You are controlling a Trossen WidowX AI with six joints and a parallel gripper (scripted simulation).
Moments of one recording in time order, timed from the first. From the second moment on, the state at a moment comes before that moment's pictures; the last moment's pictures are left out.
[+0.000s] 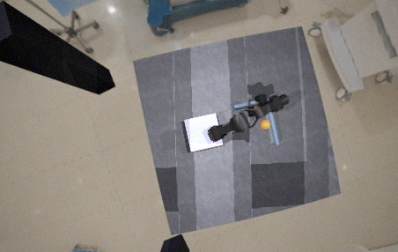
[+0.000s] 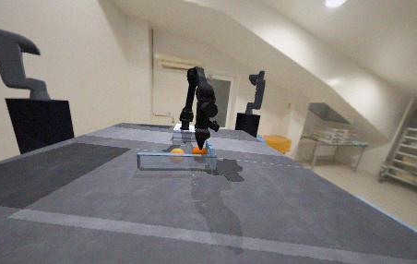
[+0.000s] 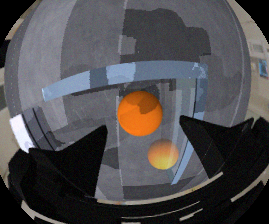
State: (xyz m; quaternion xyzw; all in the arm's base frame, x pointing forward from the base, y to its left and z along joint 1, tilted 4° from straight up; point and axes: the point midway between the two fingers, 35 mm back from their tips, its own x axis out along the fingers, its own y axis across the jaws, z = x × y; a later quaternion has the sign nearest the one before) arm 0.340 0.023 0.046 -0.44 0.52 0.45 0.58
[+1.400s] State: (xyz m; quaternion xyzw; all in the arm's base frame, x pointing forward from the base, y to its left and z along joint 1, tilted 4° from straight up) arm 0.350 0.015 0.022 -0.43 0.53 0.43 0.59
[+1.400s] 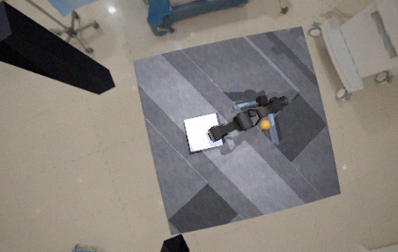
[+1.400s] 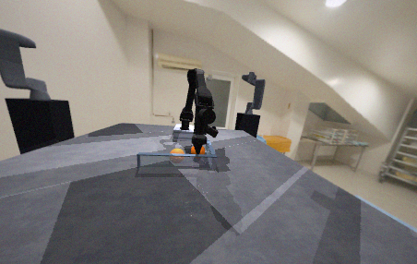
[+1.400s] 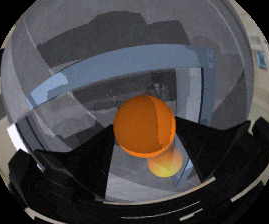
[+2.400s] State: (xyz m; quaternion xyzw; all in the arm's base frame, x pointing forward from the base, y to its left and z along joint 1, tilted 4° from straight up) arm 0.339 -0.001 0.140 -0.37 0.58 0.38 0.63
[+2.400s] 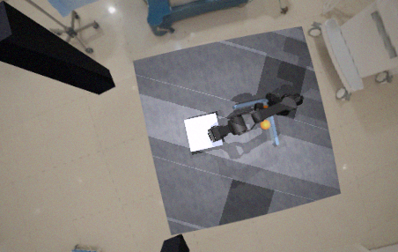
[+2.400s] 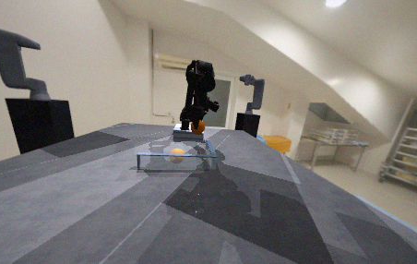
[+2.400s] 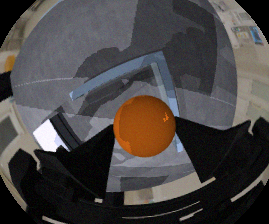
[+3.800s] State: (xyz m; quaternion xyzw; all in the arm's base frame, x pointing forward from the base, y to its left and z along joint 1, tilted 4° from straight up) arm 0.357 -0.090 0.065 0.09 0.68 -0.05 0.72
